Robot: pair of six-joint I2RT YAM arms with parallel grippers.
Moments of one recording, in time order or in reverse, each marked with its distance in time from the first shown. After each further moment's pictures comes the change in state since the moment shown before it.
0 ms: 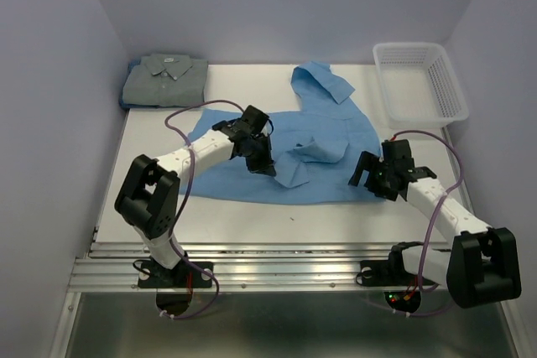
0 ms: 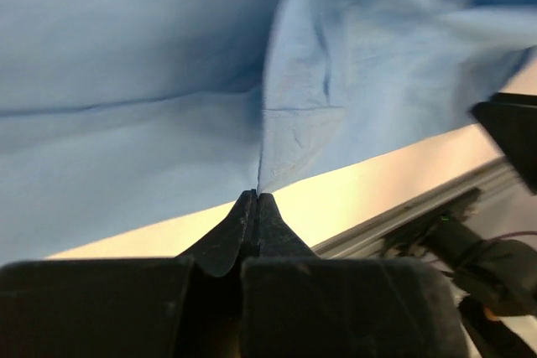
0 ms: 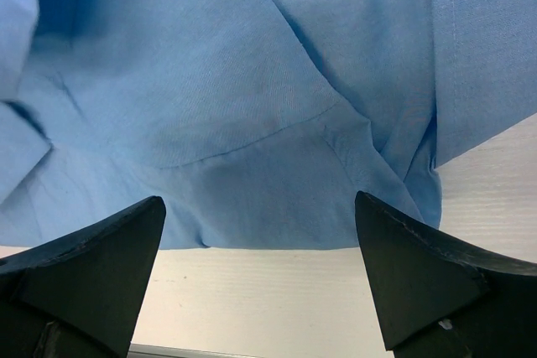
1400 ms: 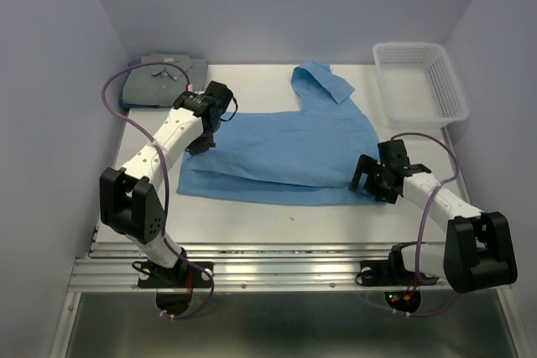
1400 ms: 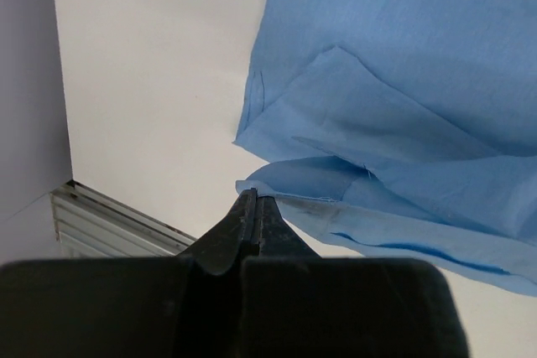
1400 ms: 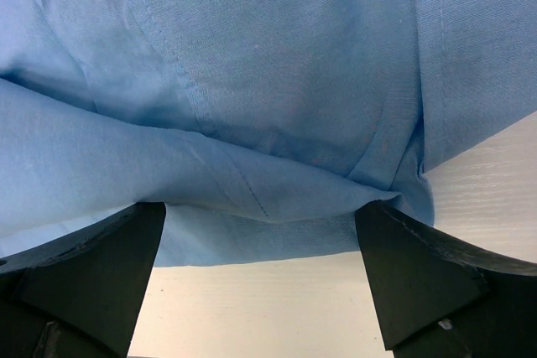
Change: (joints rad) left arm 0.237 -0.082 0.250 -0.678 -0.779 0.248; right arm 0.000 0.100 0.000 0.000 0.045 0.005
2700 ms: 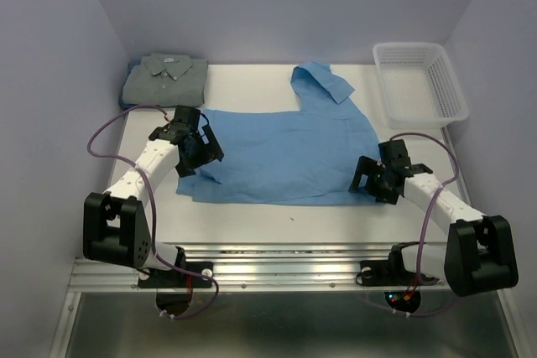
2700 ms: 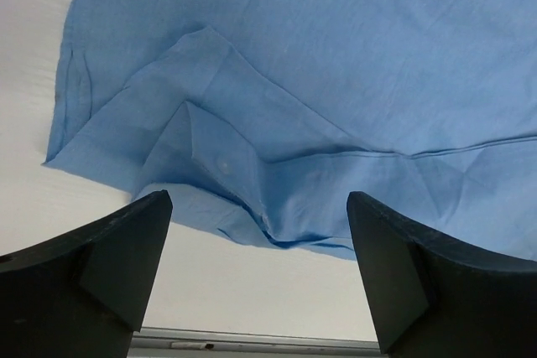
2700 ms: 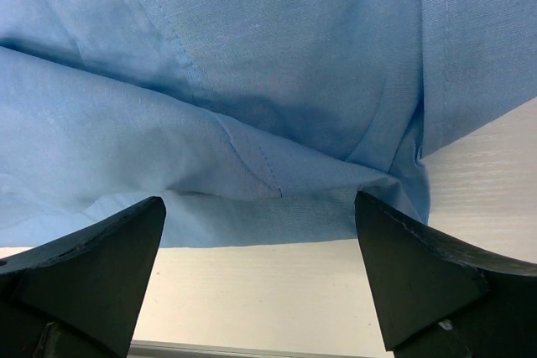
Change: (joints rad) left arm 0.179 -0.233 -0.444 0.486 0.450 -0.127; right arm 0.000 -0.014 0.008 -0.040 -0.034 -0.029
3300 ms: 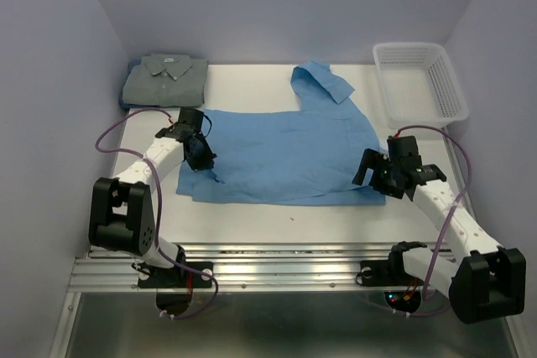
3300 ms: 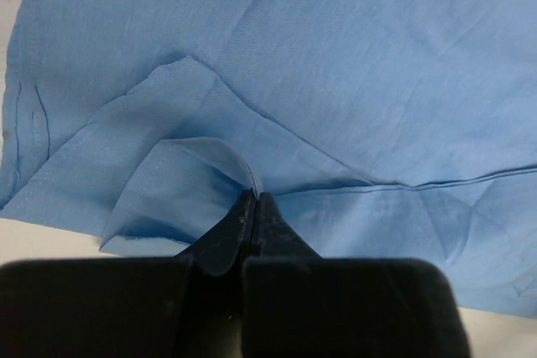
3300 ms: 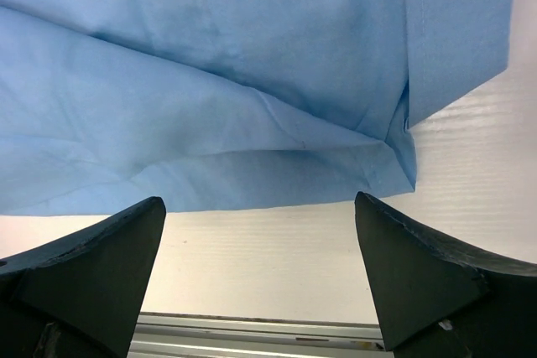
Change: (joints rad) left arm 0.026 0.129 -0.040 0.132 0.062 -0.019; right arm 0.000 -0.133 0.055 -0.114 -0.007 -0.018
